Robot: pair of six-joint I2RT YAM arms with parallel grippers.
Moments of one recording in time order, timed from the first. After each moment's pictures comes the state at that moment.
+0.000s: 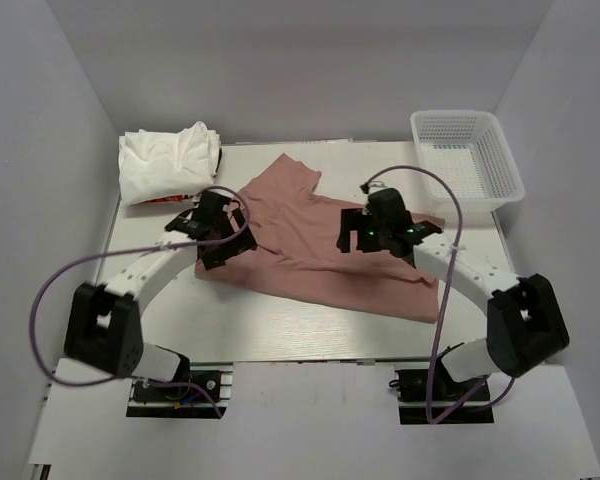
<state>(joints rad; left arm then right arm) -0.36 1.51 0.99 -0.55 -0.02 -0.72 0.50 1.37 0.90 -0.32 -0.02 0.36</state>
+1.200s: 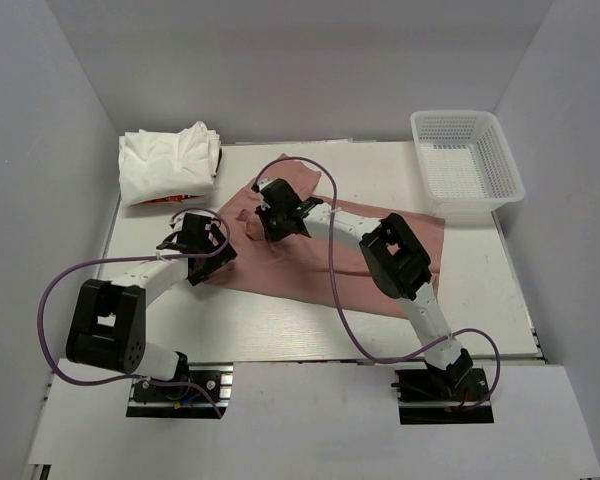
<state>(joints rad) -0.20 1.43 0.70 -0.28 -0.11 -0.76 0.83 2.30 1.79 -0.33 -0.06 0.19</state>
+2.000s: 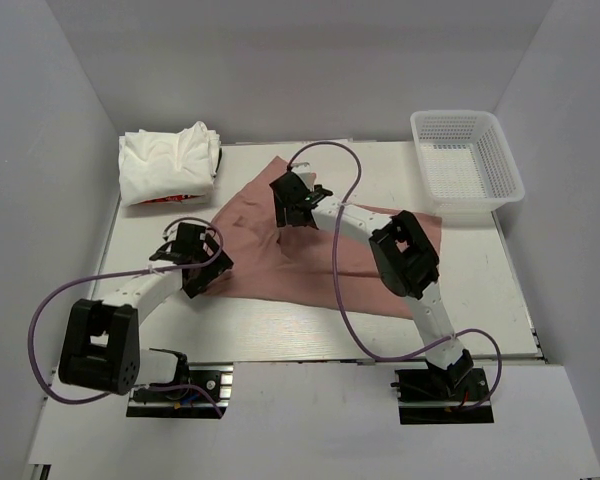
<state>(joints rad) -0.19 1.33 0.63 -0.35 -0.09 -0.83 0.79 2.26 1.80 -0.46 0.44 0.47</state>
